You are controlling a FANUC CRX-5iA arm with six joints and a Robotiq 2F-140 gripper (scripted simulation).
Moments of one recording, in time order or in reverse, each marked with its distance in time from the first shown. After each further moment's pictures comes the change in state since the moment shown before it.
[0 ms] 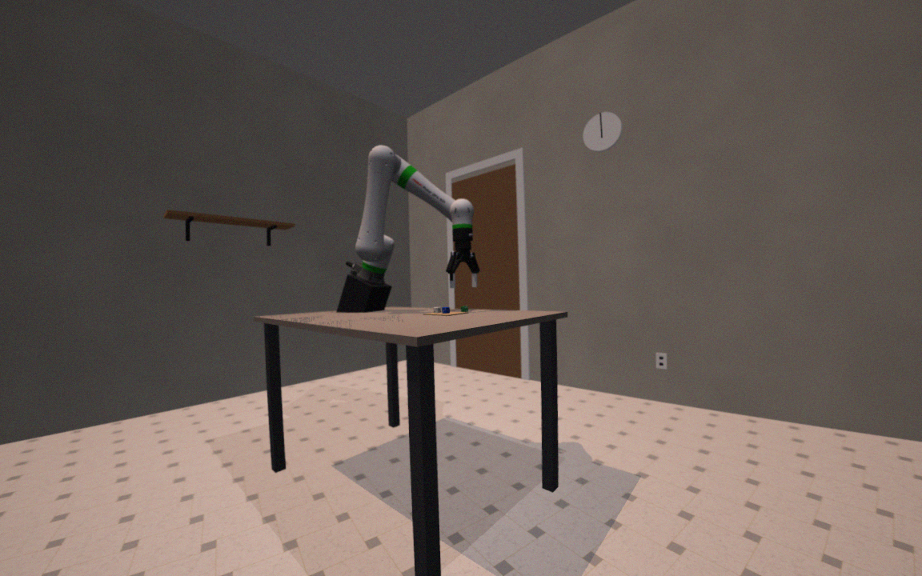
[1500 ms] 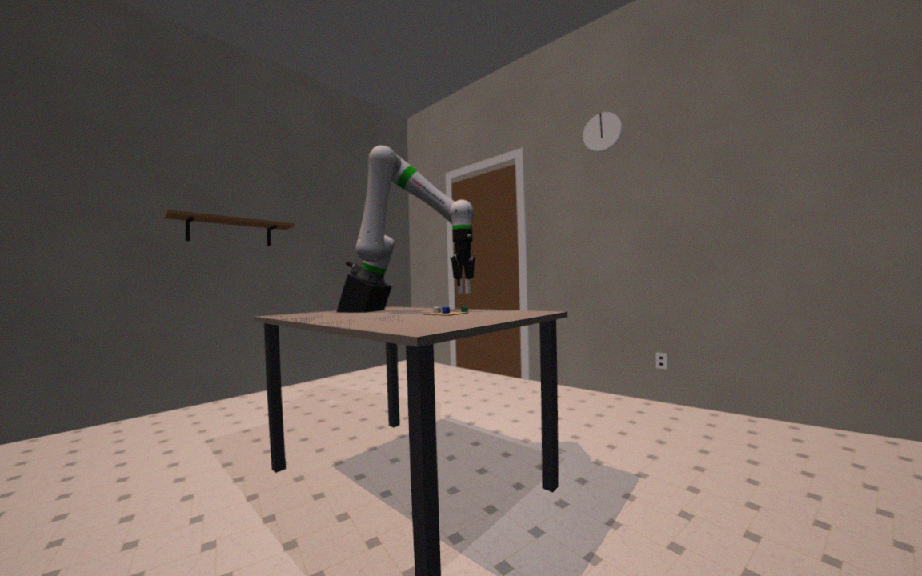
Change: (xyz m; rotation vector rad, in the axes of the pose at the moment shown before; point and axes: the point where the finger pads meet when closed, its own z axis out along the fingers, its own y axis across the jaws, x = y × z) arm 0.000 -0.001 0.004 0.013 -0.013 0.166
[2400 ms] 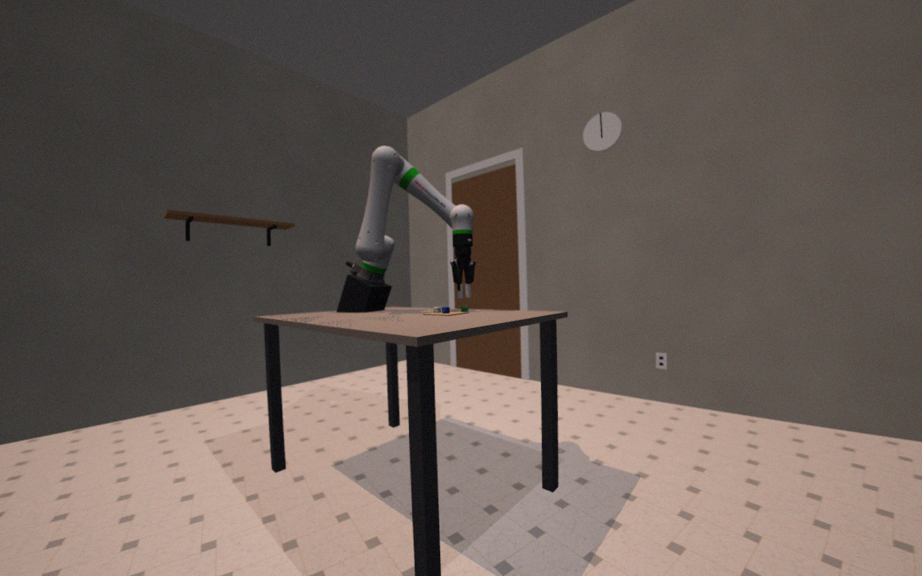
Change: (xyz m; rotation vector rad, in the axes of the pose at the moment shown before) arm 0.000 0.000 0.022 0.000 0.000 0.000
